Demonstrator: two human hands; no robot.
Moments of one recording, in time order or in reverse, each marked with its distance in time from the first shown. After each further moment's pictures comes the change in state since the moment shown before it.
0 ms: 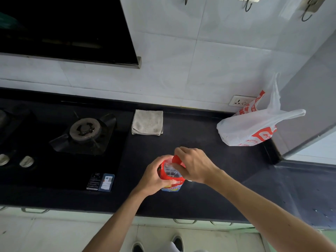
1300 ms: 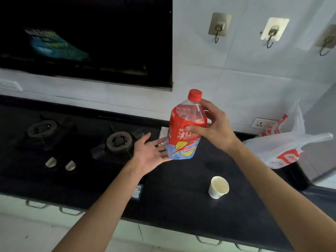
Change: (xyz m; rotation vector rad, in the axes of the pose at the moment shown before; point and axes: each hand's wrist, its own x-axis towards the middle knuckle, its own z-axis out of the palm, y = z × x) left_hand -0.002 0.095 -0.150 -1.289 0.143 -0.481; right_hand 0.094 -0.050 -0.110 0.915 0.409 0.117
